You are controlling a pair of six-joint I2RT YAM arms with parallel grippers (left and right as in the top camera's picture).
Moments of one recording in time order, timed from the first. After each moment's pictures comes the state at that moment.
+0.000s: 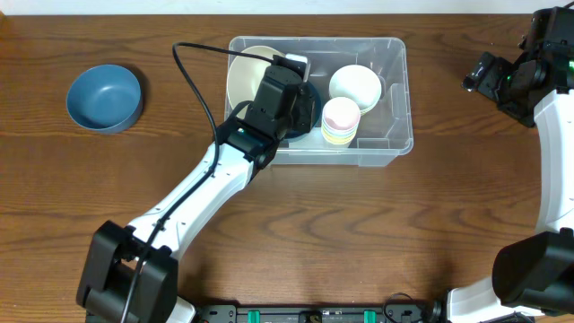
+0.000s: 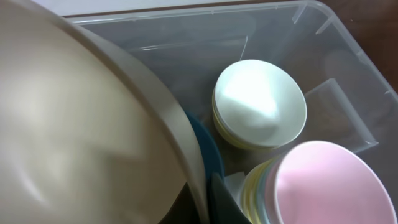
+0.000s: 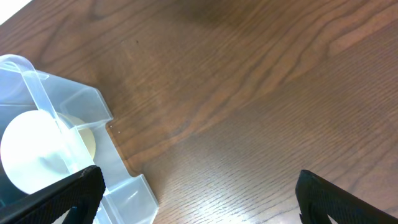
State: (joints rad) left arm -0.54 1.66 1.20 -0.18 -0.04 -0.28; right arm -0.20 1.71 1.69 -1.07 0.02 0.41
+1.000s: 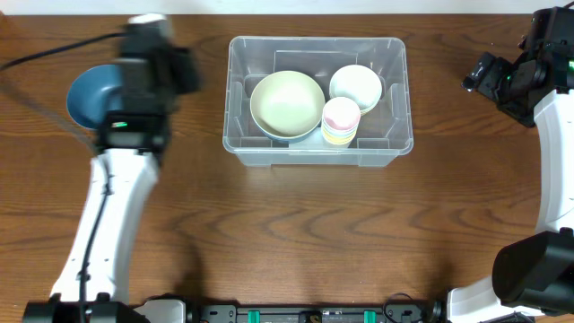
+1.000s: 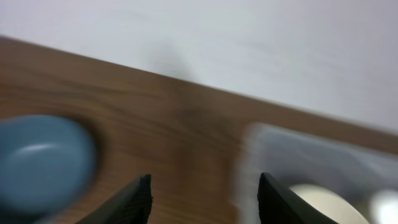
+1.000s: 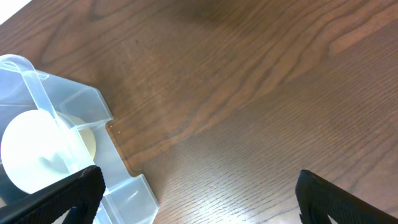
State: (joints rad) left arm 0.00 1.43 1.24 -0.30 -0.07 -0.28; right arm -0.20 1.71 1.69 -1.07 0.02 0.41
